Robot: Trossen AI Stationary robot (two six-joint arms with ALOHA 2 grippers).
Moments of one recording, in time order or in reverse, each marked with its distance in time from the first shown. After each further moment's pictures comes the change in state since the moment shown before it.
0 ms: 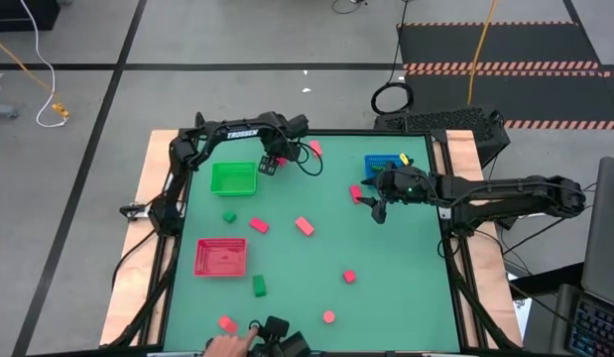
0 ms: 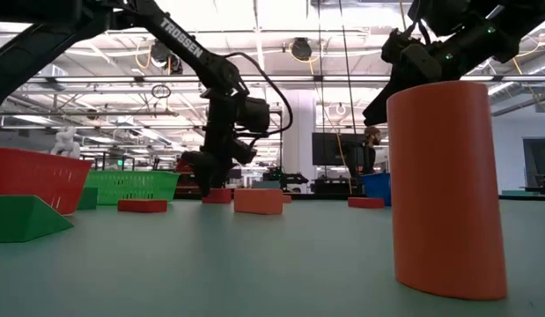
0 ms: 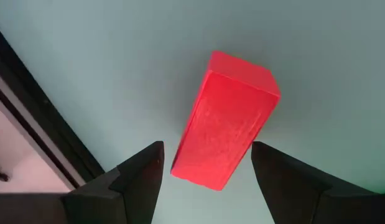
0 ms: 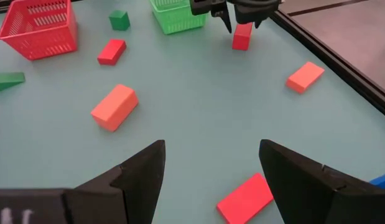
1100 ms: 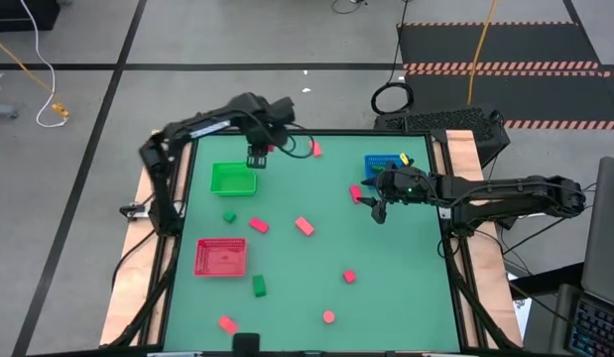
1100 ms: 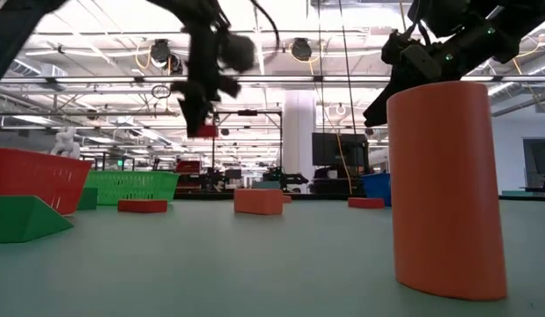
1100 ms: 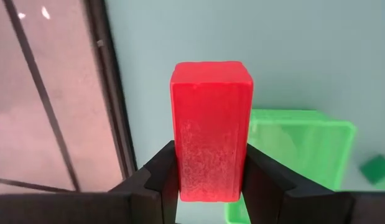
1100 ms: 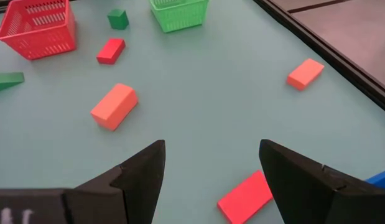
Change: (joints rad) left arm -0.027 -0.289 0.100 -0.356 0.045 -0.310; right arm 0.000 0.000 -0.003 -0.001 0.001 0.010
